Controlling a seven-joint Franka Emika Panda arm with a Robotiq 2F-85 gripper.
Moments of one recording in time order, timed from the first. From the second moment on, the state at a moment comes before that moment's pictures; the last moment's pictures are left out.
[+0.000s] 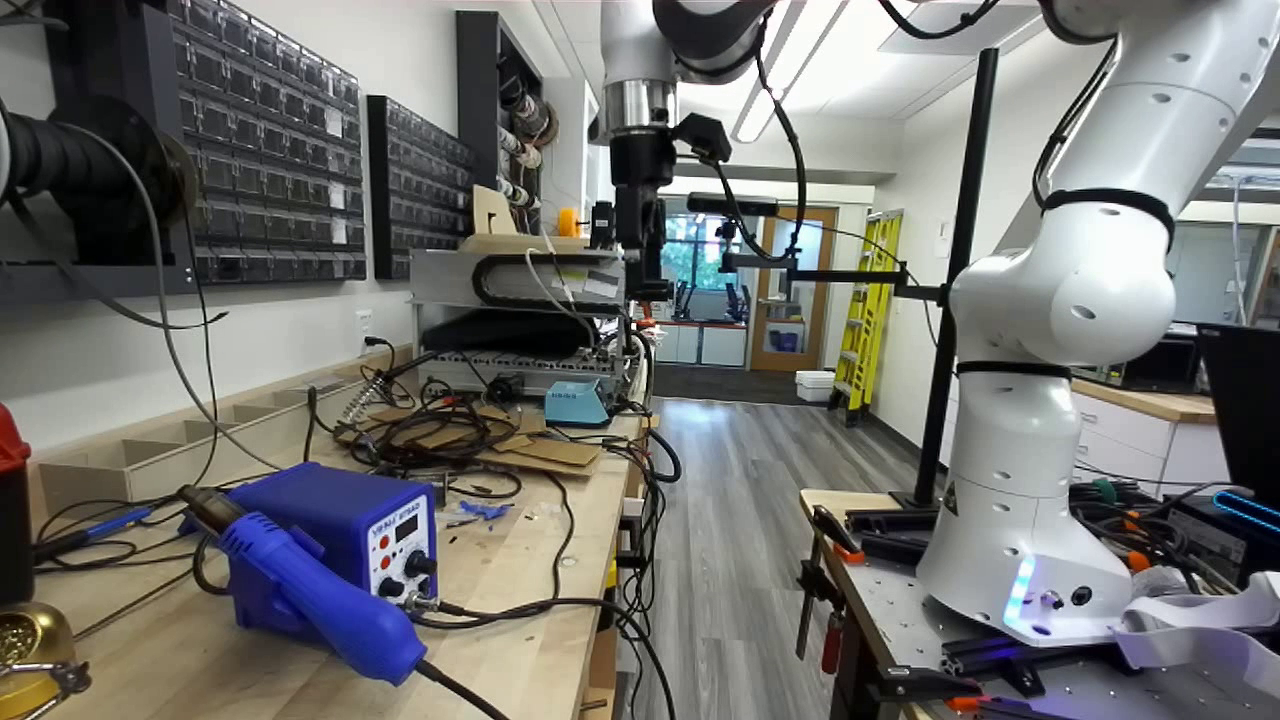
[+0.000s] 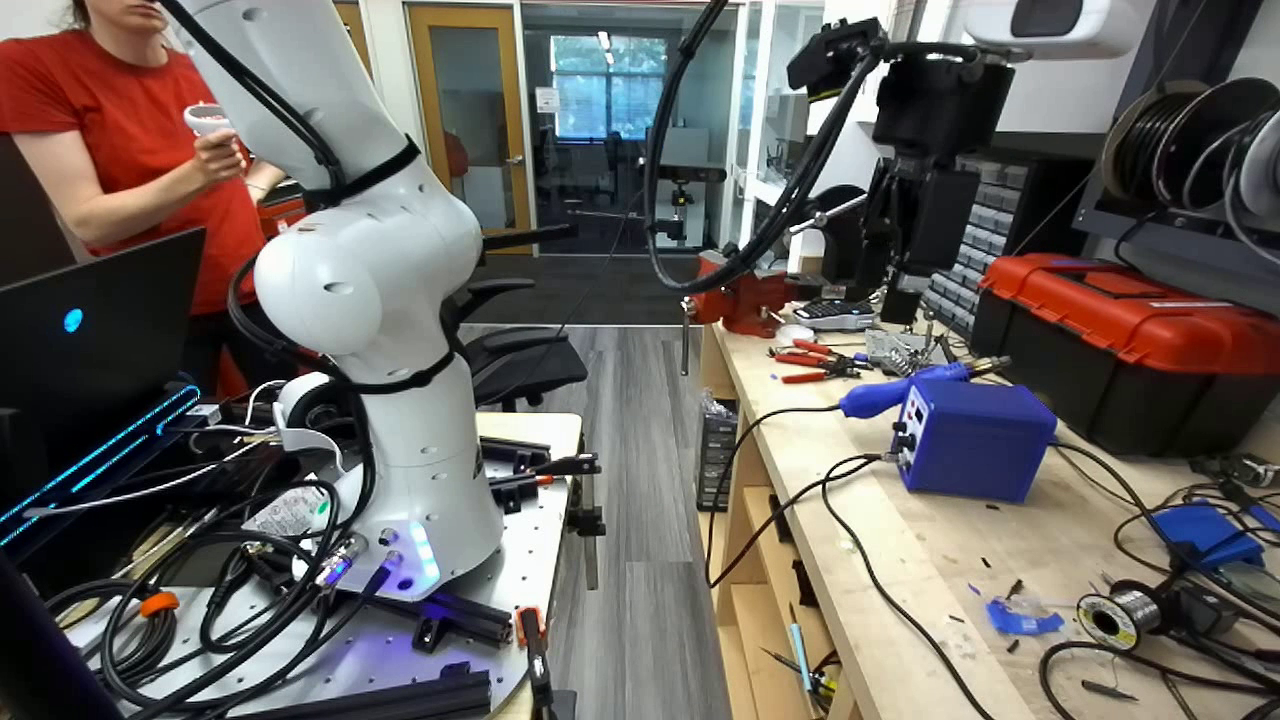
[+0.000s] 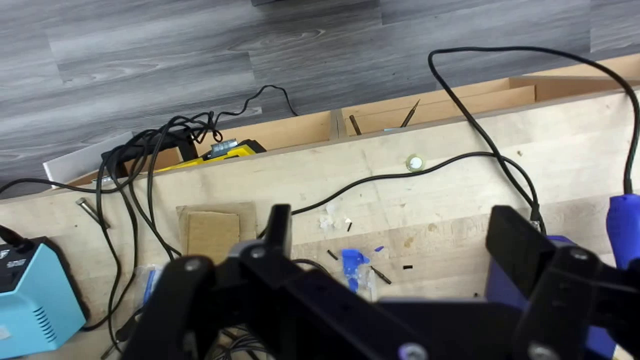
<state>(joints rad) -0.09 -0.37 -0.10 -2.28 -0.07 1.87 0.03</state>
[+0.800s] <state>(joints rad) -0.06 -0.21 0.09 -2.27 -0.16 2.08 0.33</state>
